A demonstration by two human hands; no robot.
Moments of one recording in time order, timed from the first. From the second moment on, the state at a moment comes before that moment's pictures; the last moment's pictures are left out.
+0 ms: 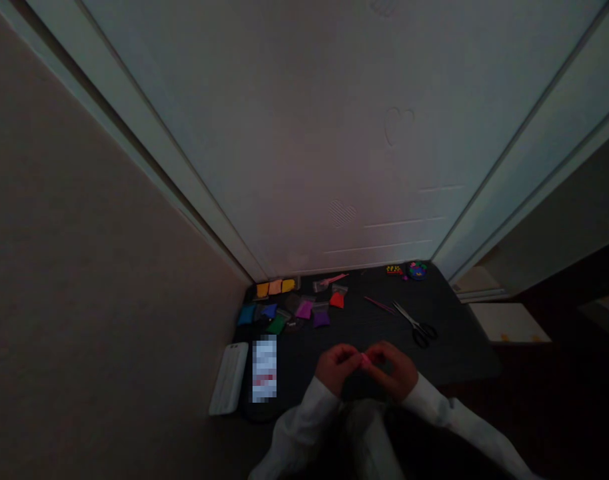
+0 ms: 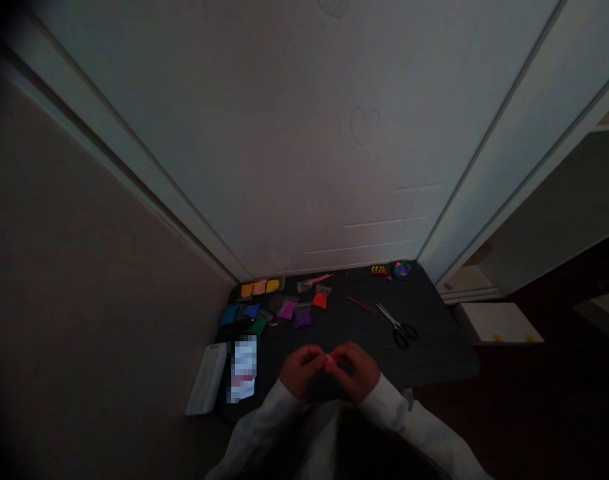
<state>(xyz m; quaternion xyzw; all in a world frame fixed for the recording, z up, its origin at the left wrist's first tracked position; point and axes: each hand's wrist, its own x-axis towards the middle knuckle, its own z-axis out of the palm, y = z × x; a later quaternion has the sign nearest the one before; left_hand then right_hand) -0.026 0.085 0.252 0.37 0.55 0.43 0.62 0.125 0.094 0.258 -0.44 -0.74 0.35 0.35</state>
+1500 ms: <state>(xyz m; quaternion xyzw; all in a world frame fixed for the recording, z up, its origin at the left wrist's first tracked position) -0.029 0.084 0.281 0.58 0.54 0.38 0.48 0.120 0.103 0.249 -0.45 -0.62 0.49 0.41</state>
